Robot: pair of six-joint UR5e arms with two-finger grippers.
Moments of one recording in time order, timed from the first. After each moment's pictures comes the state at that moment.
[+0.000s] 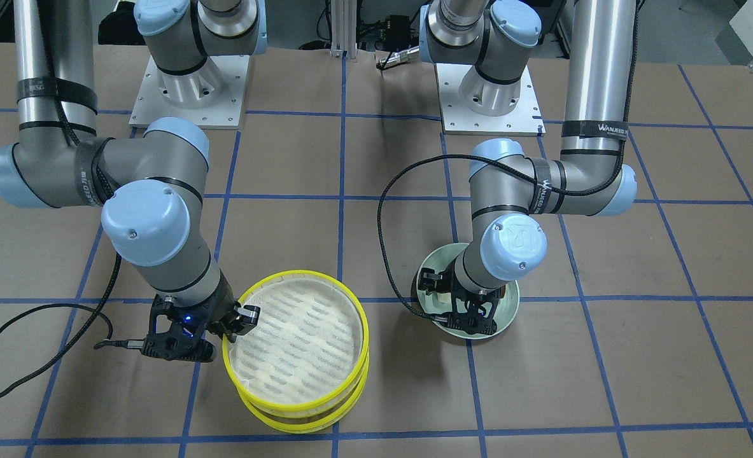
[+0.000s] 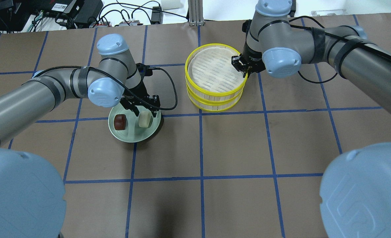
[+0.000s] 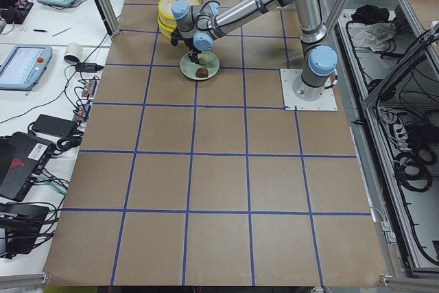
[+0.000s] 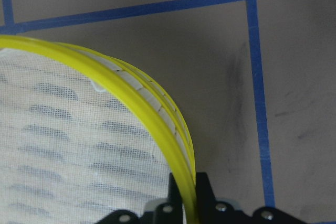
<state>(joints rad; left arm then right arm) -1.61 -2.05 -1.75 -1.10 1.50 0.12 1.65 -1.11 1.57 -2.14 -1.52 0.20</state>
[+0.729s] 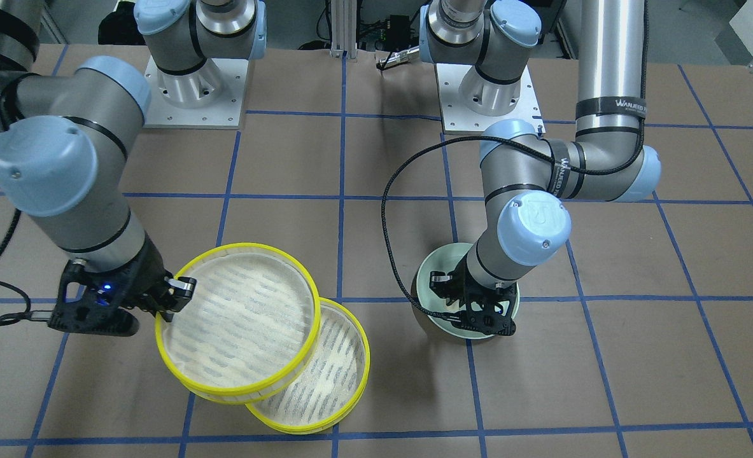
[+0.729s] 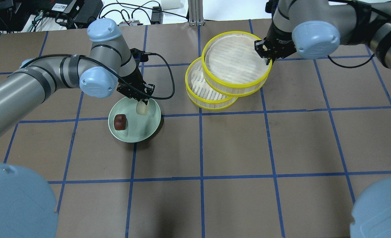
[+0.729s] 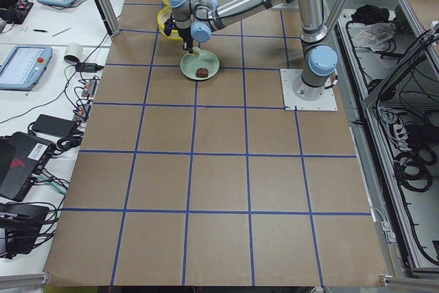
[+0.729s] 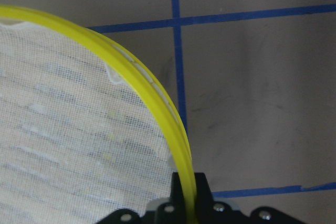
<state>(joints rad) -1.61 -1.99 -1.67 -1.12 1.50 0.10 1.55 -1.24 1.53 -1.97 -1.56 0.06</state>
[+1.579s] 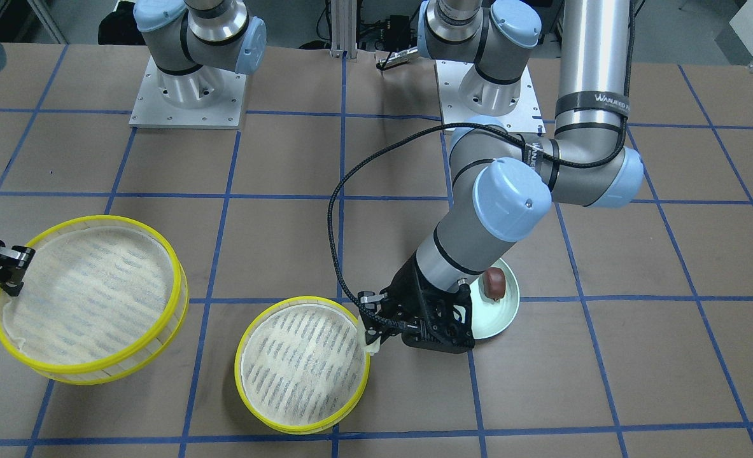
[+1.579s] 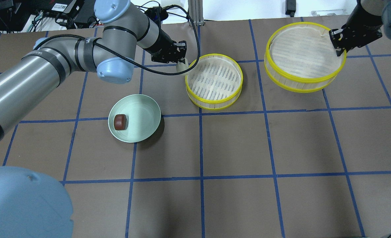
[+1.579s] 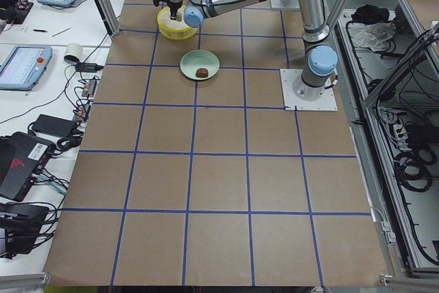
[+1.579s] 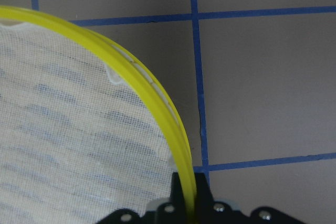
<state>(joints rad) -1.70 -2.03 -1.56 -0.84 1.18 -0.20 1.28 -1.33 1.53 -1.89 -1.61 -0.23</state>
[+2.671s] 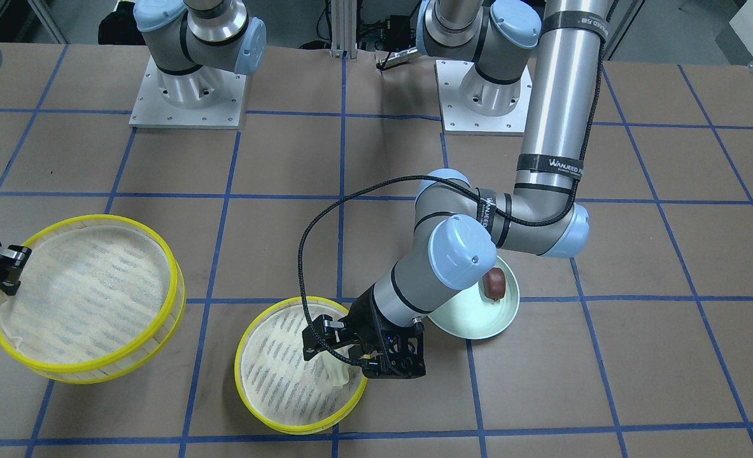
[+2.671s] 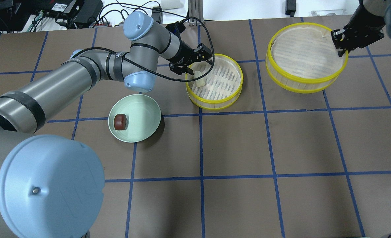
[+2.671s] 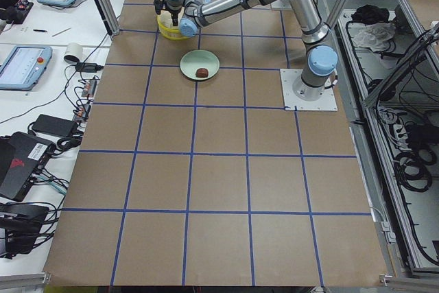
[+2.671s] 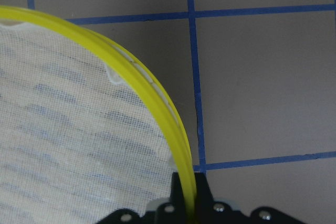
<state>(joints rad) -1.75 -2.18 -1.53 -0.69 1.07 -0.41 1.27 -1.33 1.53 -1.89 -1.61 -0.23</state>
